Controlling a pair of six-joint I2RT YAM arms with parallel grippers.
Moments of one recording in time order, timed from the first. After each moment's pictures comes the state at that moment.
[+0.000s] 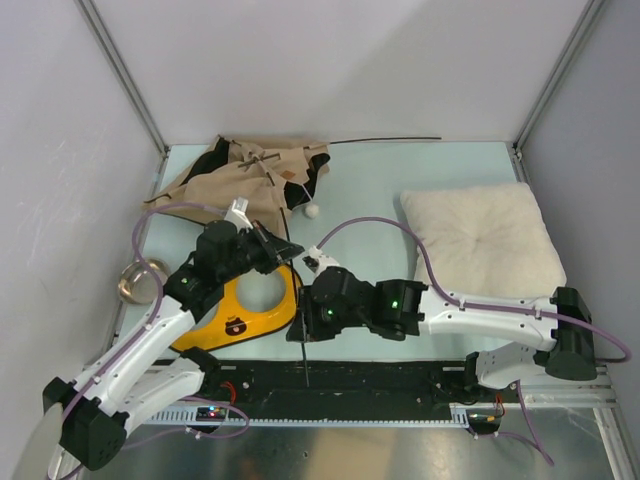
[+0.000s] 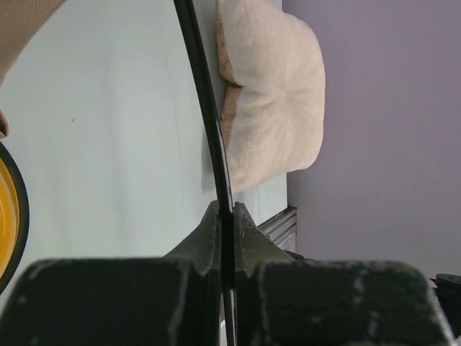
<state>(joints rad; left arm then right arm) -0.52 0.88 0.71 -0.21 0.23 -1.05 1.34 1.39 1.18 -0.45 0.02 1.07</state>
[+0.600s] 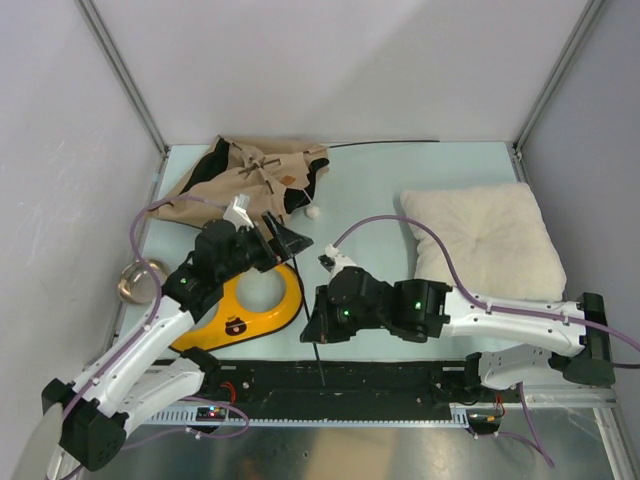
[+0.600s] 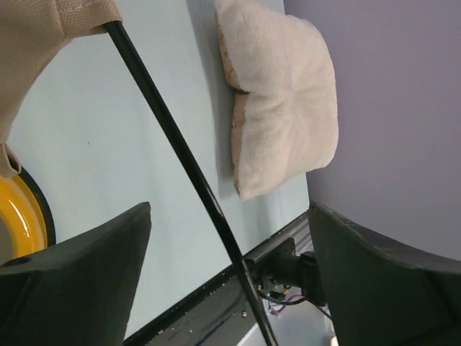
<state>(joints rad) -0.52 0.89 0.72 -0.20 0.23 -0.94 1.35 1.29 1.18 -0.57 0.04 1.10</state>
